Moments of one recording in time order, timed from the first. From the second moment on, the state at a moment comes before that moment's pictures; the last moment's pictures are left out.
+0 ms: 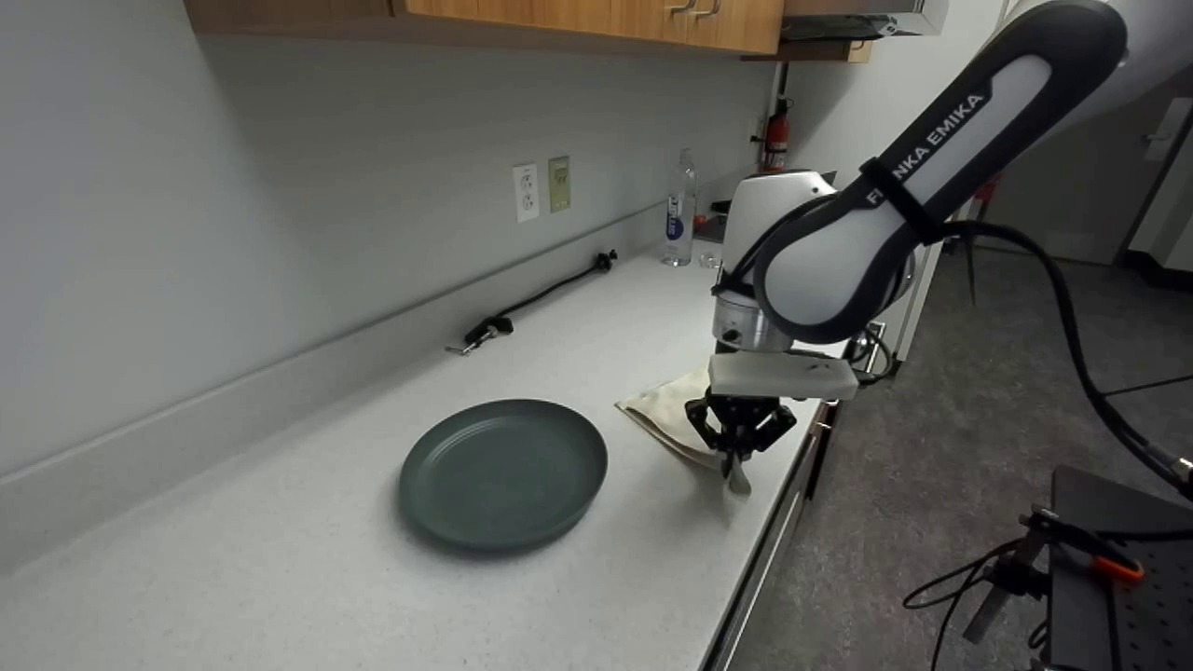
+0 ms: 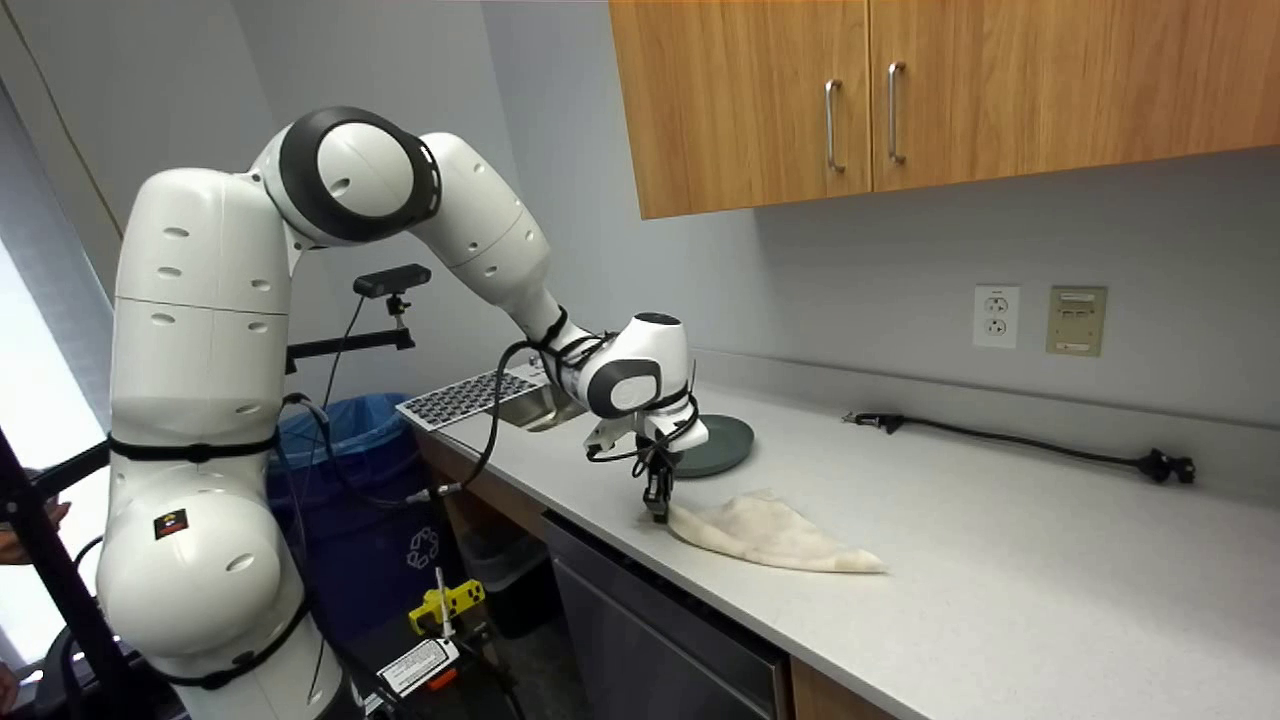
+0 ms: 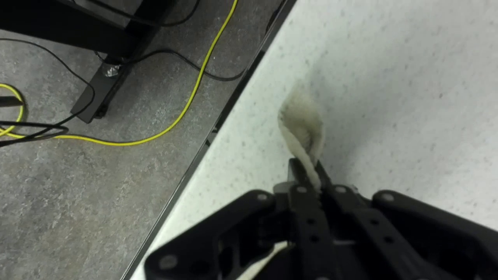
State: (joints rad) arm 0.11 0.38 0.02 -2.22 0.22 2.56 0.84
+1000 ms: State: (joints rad) arm 0.08 0.34 -0.14 -2.09 0.02 2.33 0.83
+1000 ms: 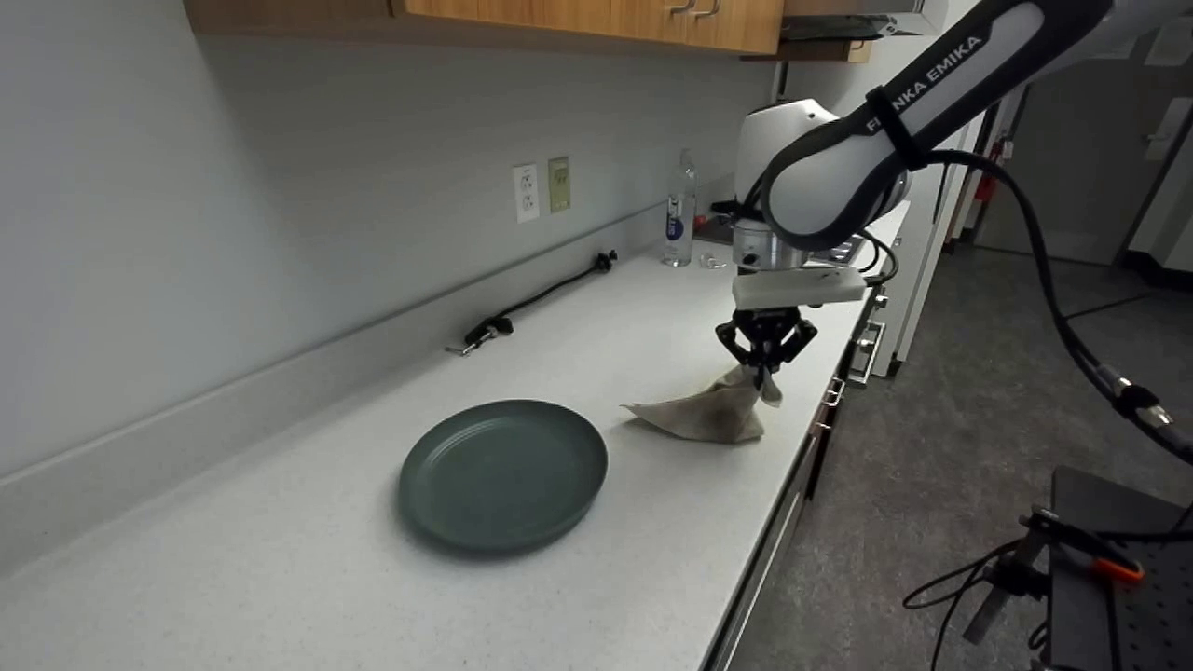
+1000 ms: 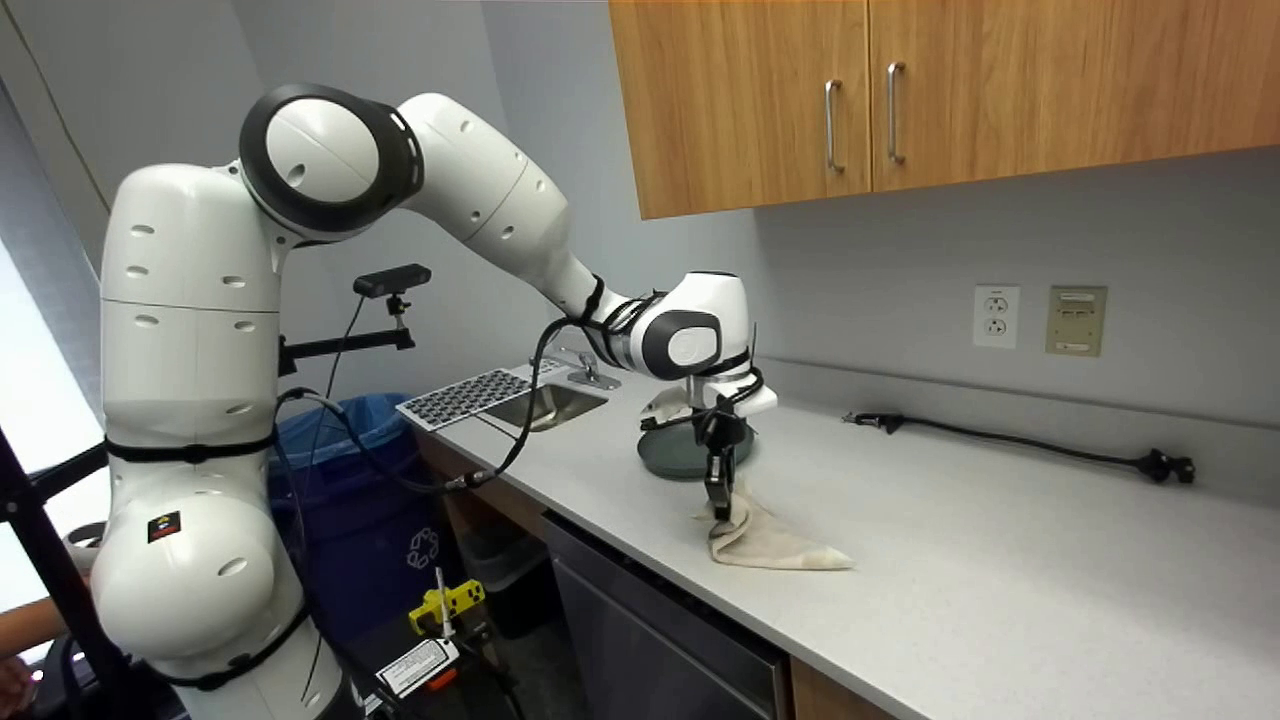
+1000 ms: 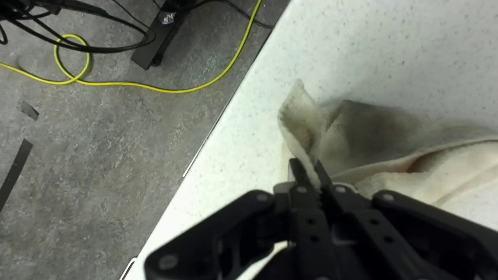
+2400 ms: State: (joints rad) arm 0.09 0.48 -0.19 -1.95 -0.16 2.33 0.98
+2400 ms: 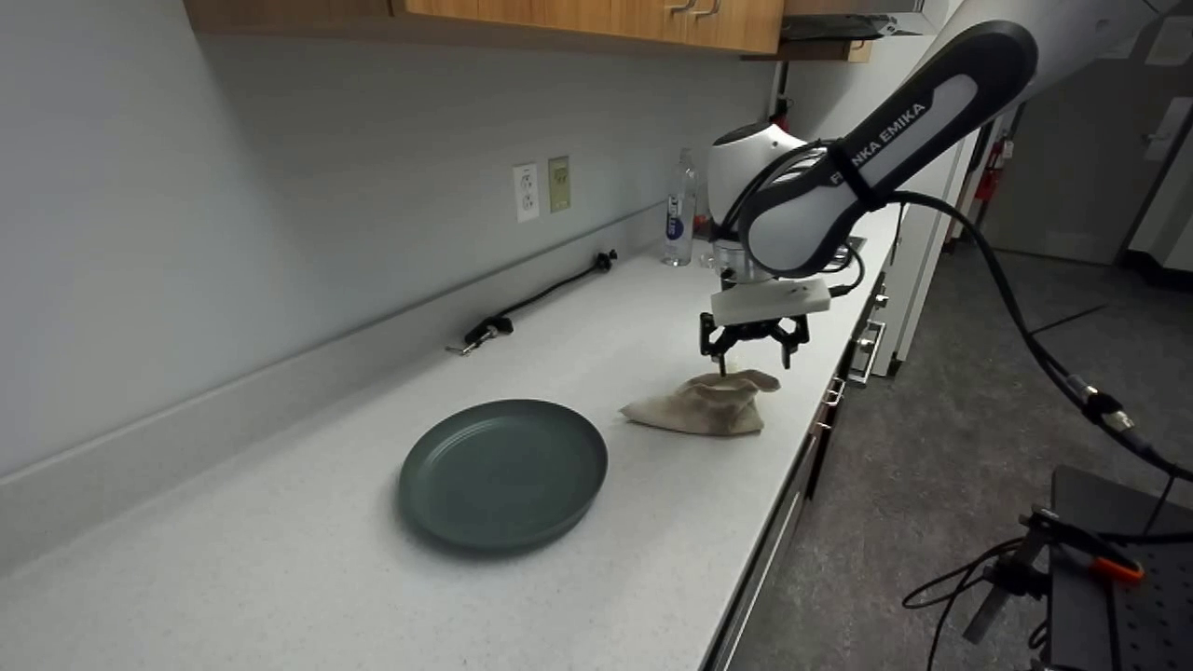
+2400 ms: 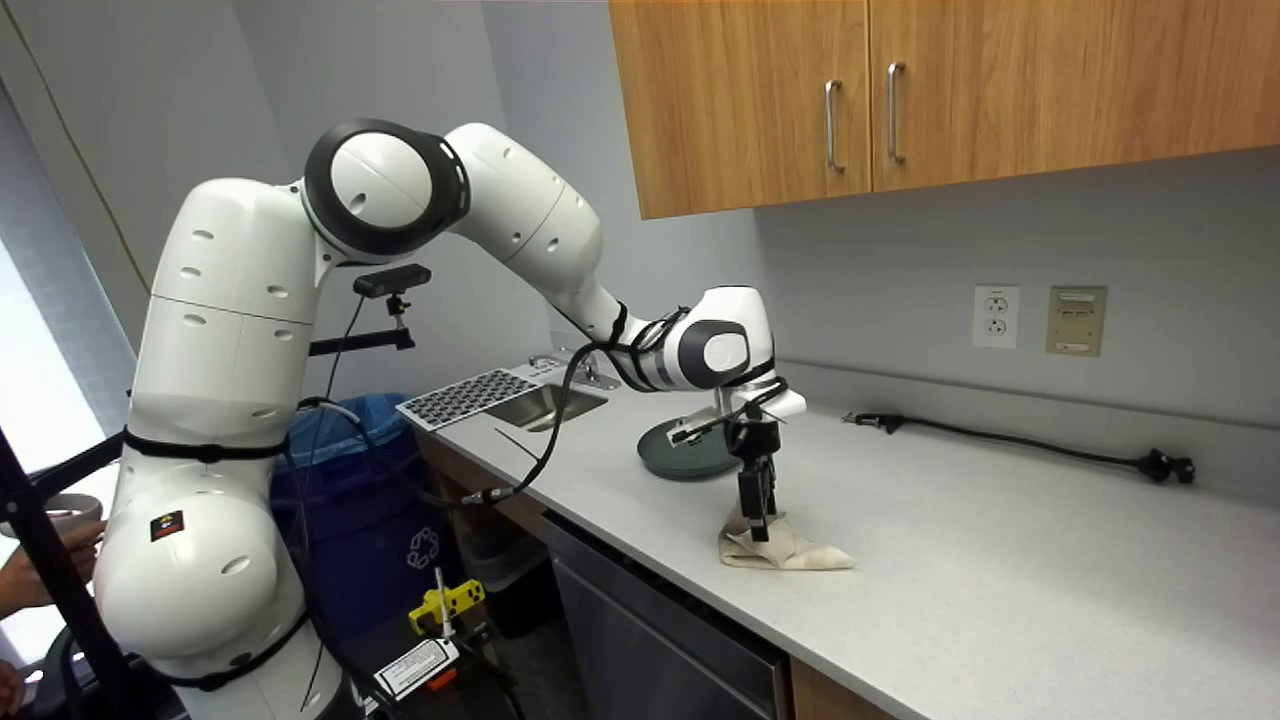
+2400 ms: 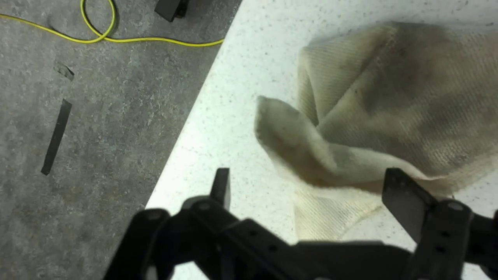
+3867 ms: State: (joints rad) arm 0.03 0.36 -0.12 -2.15 -0.06 2.35 0.90
